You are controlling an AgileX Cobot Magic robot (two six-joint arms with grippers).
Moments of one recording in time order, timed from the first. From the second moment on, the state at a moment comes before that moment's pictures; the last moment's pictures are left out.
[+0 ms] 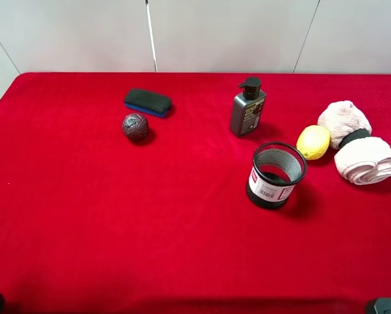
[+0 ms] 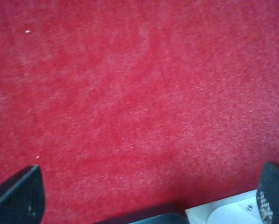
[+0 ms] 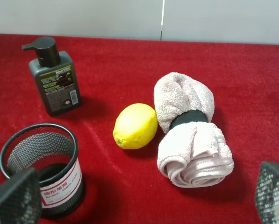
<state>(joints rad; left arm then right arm) -0.51 0.55 -0.49 0.10 1.08 -0.25 -0.16 -0.01 -0.50 0.26 1.03 -0.21</state>
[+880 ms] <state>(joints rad) -0.34 0.33 -0.49 0.09 1.07 -0.24 -0.16 -0.01 -0.50 0.26 1.03 -0.21</state>
